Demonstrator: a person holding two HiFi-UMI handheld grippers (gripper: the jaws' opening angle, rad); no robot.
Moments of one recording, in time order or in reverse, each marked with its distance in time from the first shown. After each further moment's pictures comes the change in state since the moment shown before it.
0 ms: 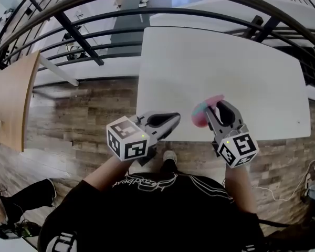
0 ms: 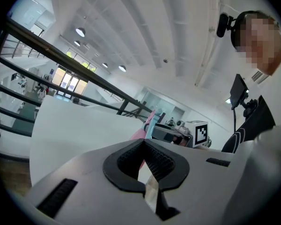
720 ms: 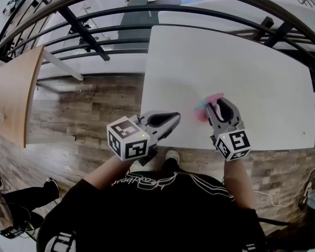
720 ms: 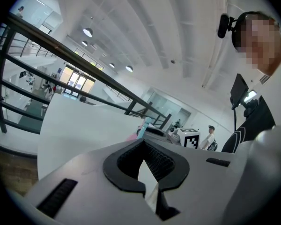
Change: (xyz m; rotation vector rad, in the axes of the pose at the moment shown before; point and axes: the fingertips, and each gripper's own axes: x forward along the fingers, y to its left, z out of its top) left arm 0.006 0.042 0.006 -0.045 -0.007 0.074; right arm 0.056 -0.035 -0.037 -0.042 -0.013 0.009
